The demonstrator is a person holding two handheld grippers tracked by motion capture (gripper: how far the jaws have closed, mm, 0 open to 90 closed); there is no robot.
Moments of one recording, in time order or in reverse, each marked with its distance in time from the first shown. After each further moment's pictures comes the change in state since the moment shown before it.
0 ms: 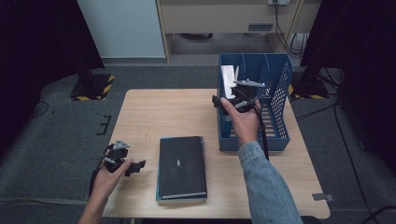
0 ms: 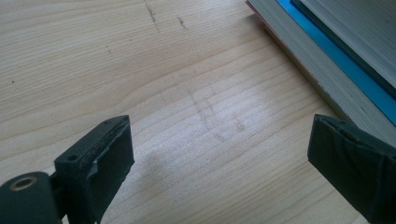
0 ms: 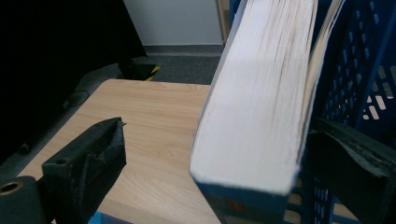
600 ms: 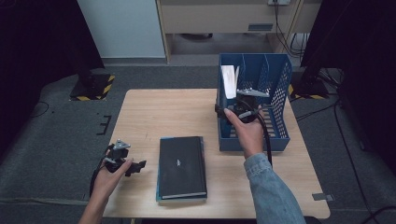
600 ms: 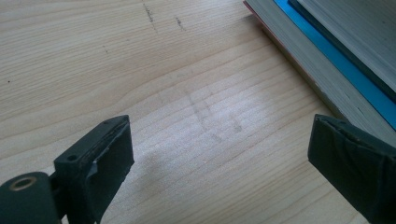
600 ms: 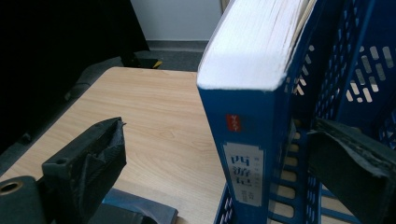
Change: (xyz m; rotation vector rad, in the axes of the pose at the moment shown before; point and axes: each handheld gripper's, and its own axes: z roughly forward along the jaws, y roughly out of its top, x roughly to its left) left arm -0.001 0.000 0.001 -0.001 -0.002 -0.003; right arm -0.001 -0.021 -0.021 0.009 0.012 -0.026
